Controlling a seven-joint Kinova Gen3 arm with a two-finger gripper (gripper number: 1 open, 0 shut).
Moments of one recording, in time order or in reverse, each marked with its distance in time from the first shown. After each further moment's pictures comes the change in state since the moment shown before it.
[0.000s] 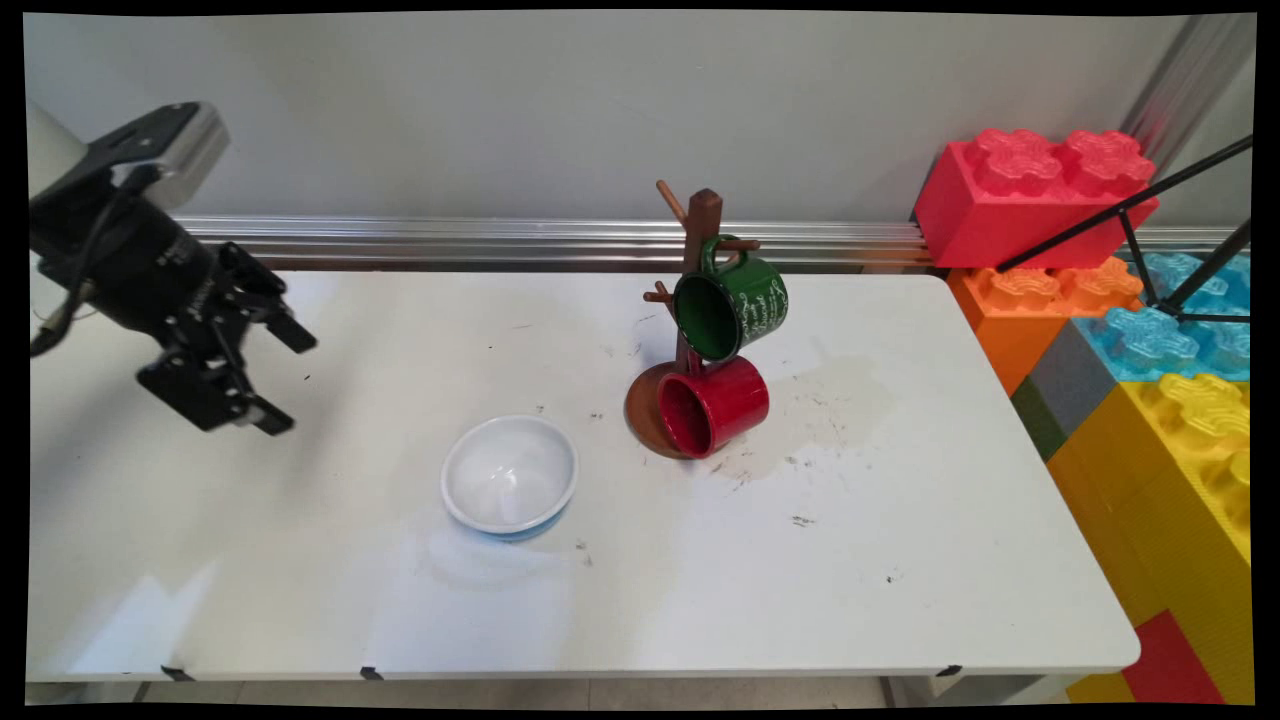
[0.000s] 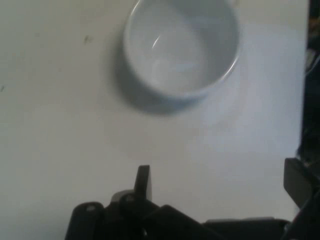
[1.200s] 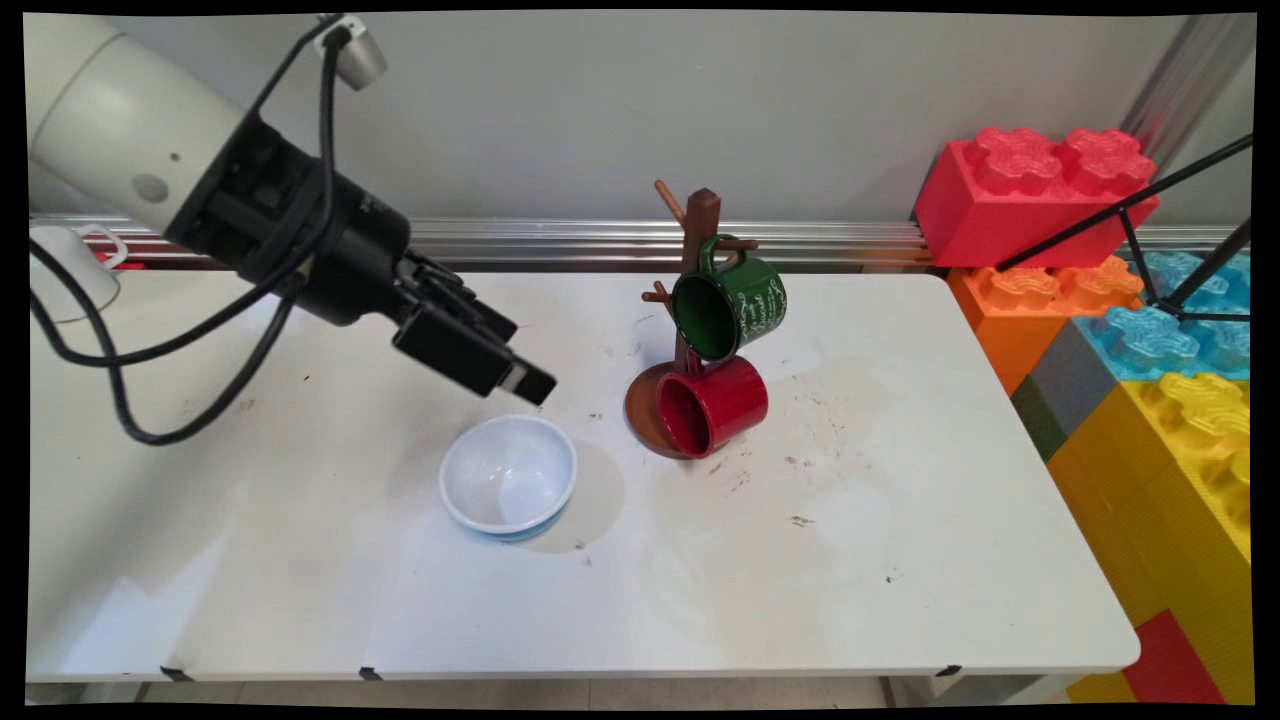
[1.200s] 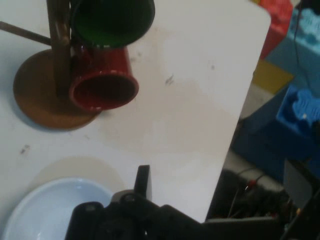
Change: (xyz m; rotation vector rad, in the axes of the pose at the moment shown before) arm 0.116 0.062 0.019 -0.078 0.353 -0.414
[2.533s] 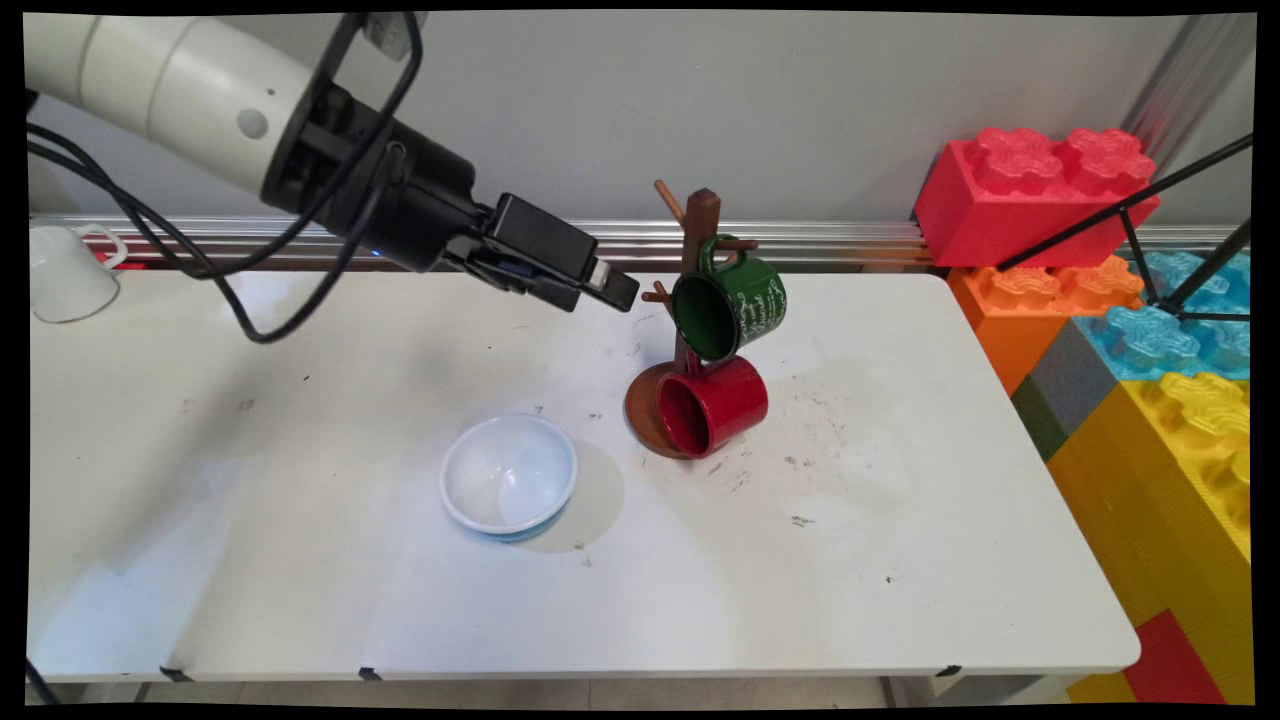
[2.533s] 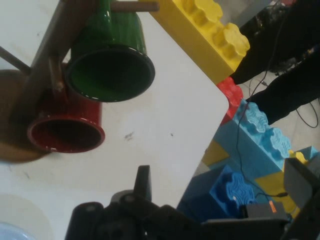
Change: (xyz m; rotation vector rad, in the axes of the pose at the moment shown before) arm 0.022 -0.036 0.024 -0.139 0.132 -0.319
